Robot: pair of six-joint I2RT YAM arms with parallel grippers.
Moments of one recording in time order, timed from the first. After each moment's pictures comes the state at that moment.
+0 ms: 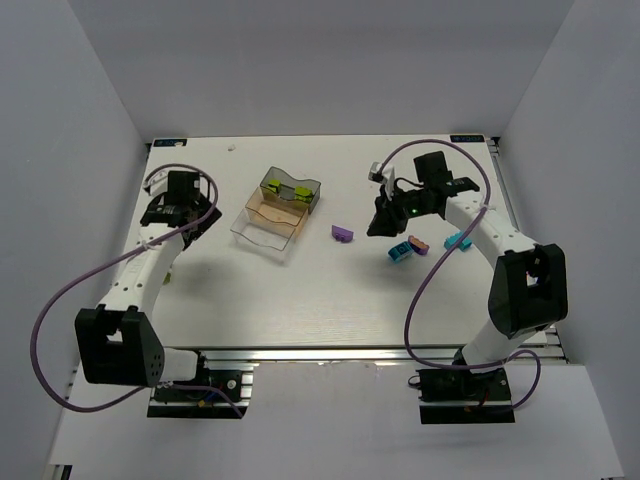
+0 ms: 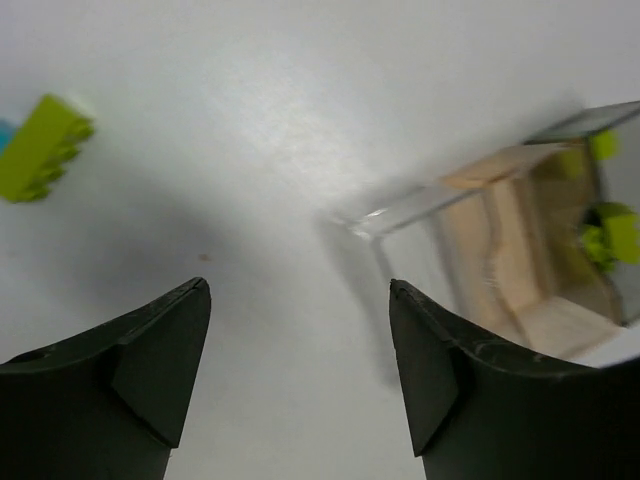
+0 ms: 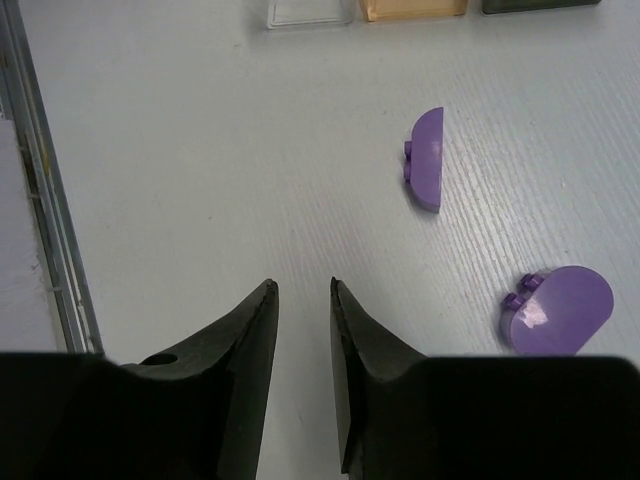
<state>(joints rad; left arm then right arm) -0.12 1.35 1.14 -0.64 -0.33 -0.80 0.29 1.64 1.29 -0.64 -0.87 -0.59</state>
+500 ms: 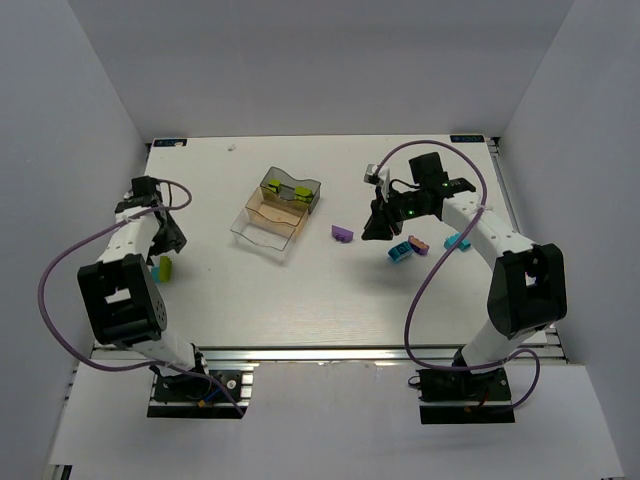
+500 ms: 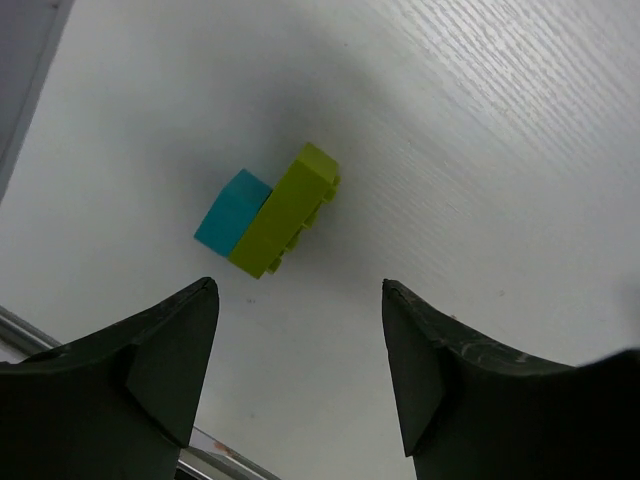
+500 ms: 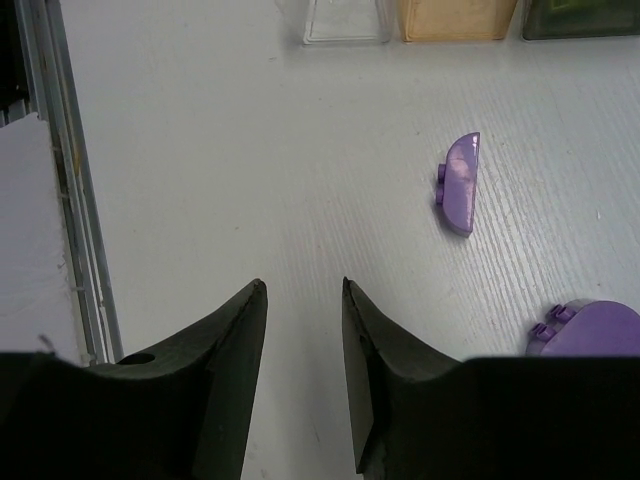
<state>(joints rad) 0.25 1.57 1.15 -0.77 -0.30 -0.35 0.32 1.64 1.29 -0.64 -0.91 -0.59</state>
